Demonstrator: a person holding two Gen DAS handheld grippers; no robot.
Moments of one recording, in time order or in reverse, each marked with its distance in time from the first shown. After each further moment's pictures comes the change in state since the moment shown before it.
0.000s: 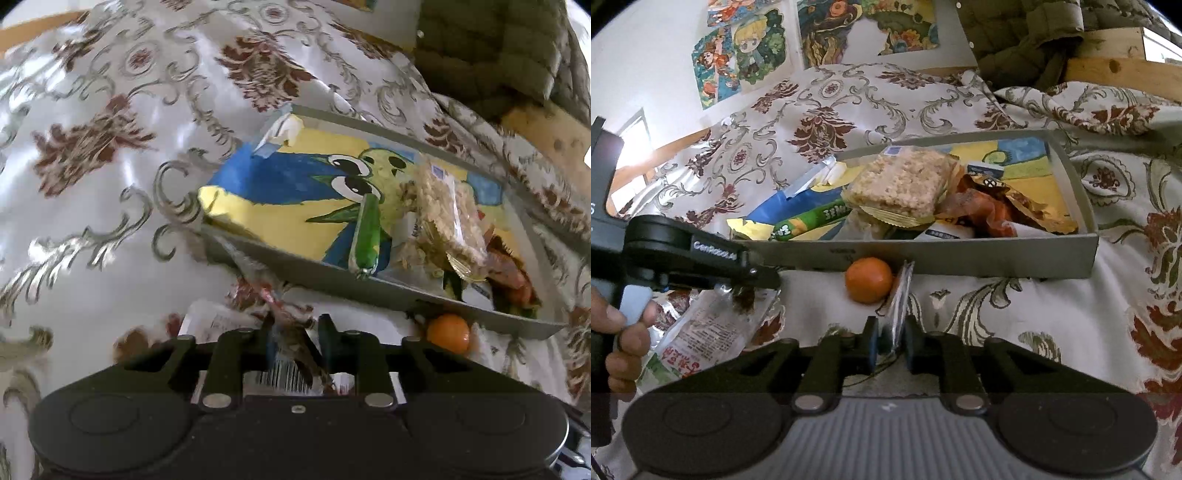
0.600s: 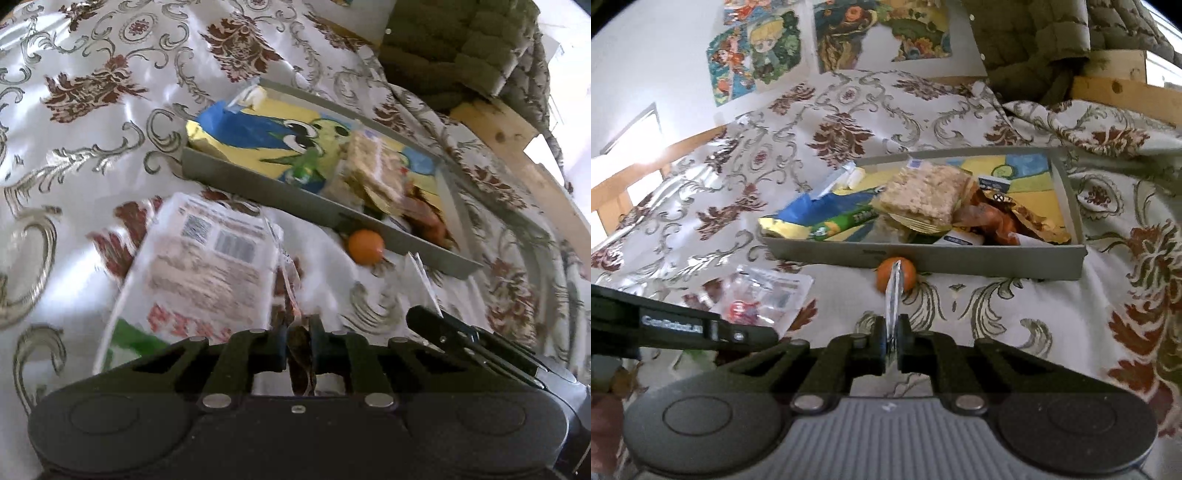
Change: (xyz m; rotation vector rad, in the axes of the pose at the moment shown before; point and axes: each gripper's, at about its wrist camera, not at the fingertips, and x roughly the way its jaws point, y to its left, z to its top) left arm -0.063 -0.010 -0.061 -0.048 0.053 -0.170; right arm -0.051 0.019 -0.003 -0.035 -0.006 0.012
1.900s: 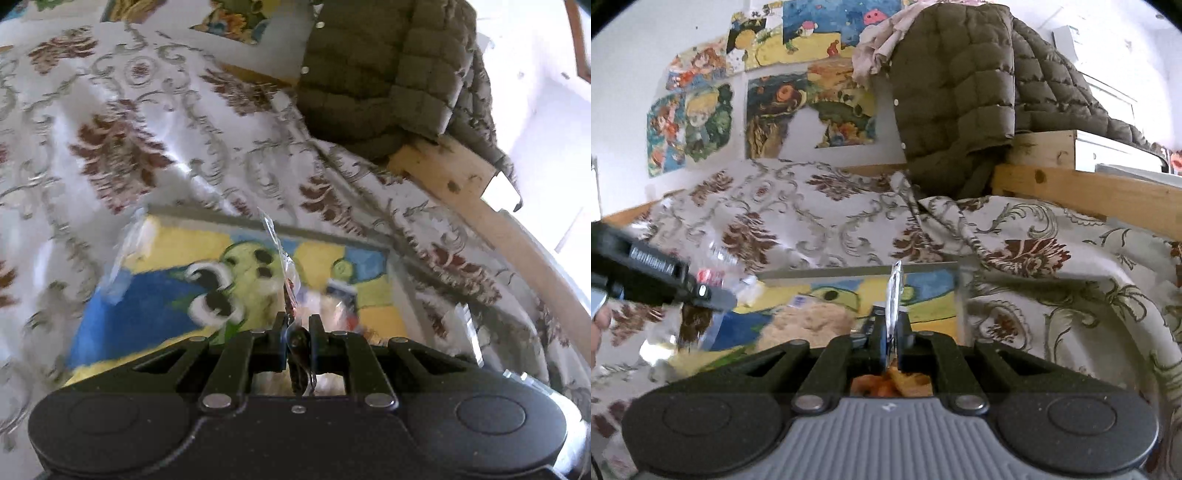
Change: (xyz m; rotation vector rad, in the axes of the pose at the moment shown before) left arm 0.077 -0.049 0.169 0.219 -0.110 -0.193; right arm 0.028 -0.067 0.073 0.029 -0.266 -0.261
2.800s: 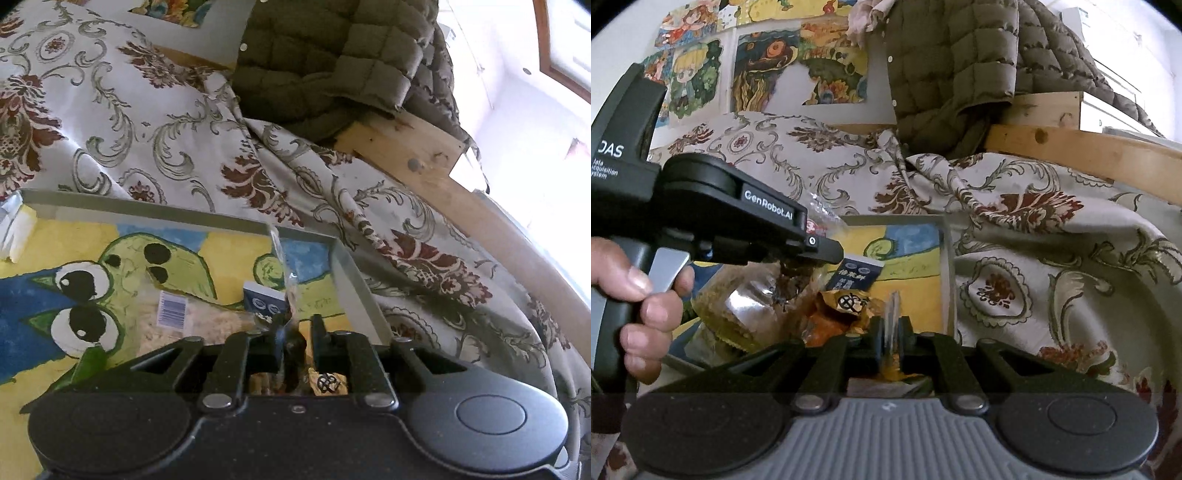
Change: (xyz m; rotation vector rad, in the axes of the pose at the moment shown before) left arm 0.093 -0.039 -0.016 0.029 -0.013 -0.142; right arm 0.038 -0.006 -0.023 -0.047 0.099 -0.037
